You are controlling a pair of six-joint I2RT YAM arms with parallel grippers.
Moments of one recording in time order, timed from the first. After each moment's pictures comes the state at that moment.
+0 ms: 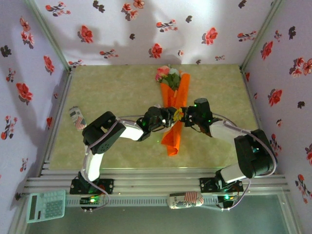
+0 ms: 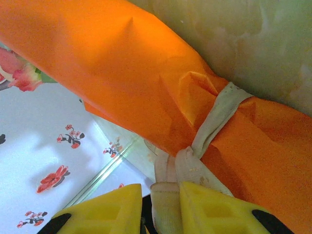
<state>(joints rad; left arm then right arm) -0.88 2.03 0.97 0.85 0.10 -1.90 0.39 1.46 0.66 0.15 -0.29 1.95</state>
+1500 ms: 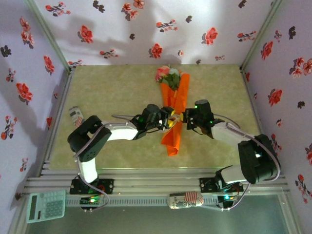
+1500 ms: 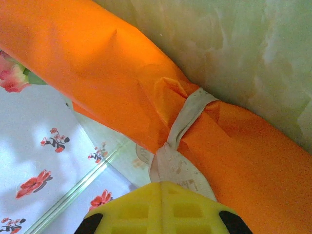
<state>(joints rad) -0.88 1.81 0.94 0.44 0.11 -1.89 0.39 1.39 0.65 0.03 -0.26 1.89</state>
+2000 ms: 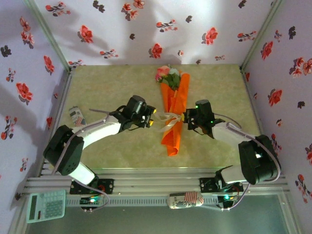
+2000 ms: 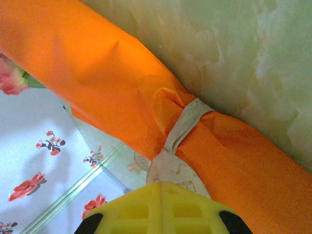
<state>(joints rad) -0.71 1.57 0.96 -0.14 0.12 -1.79 0.37 1.39 0.65 0.01 -0.25 1.84</state>
